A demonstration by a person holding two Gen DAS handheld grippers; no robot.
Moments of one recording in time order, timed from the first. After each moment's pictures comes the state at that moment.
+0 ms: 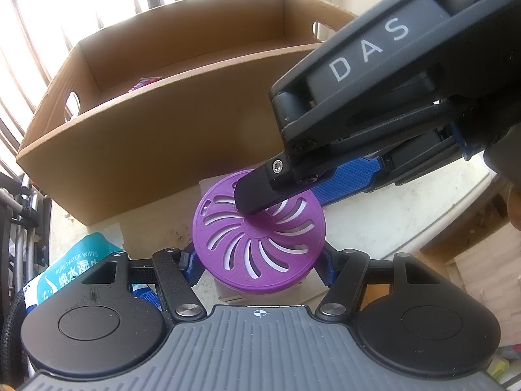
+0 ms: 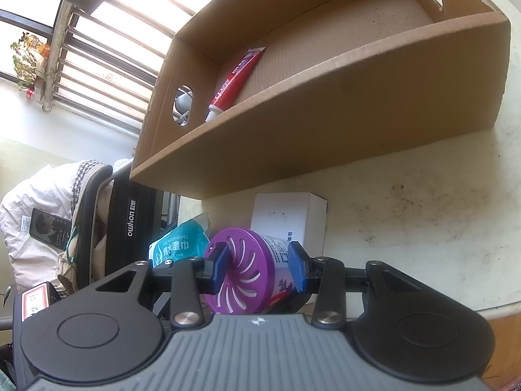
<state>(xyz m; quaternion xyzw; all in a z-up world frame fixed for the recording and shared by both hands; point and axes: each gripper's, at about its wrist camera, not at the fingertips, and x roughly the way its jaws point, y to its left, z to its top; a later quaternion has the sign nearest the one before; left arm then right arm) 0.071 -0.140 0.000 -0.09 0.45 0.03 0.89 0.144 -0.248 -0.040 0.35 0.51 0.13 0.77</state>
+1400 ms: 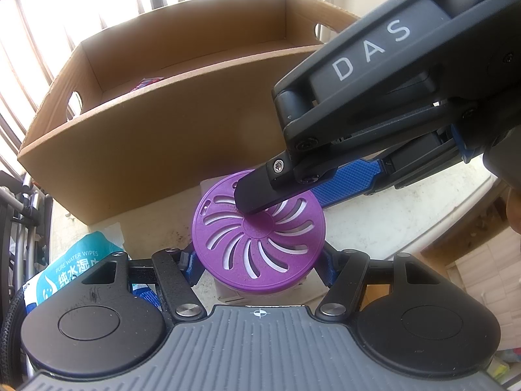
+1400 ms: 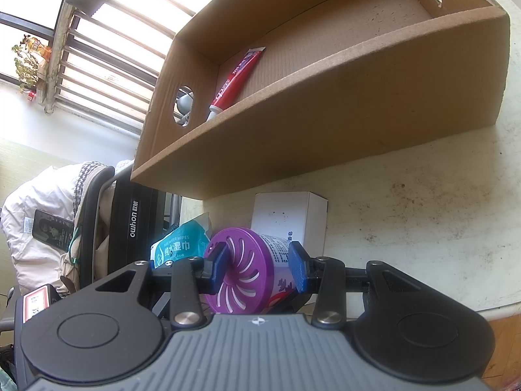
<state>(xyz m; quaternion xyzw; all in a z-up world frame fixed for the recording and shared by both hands) 0.064 -0.142 0.006 -0.09 0.45 0.03 0.89 0.143 -0.249 -0.042 0.36 0.51 0.13 0.77</state>
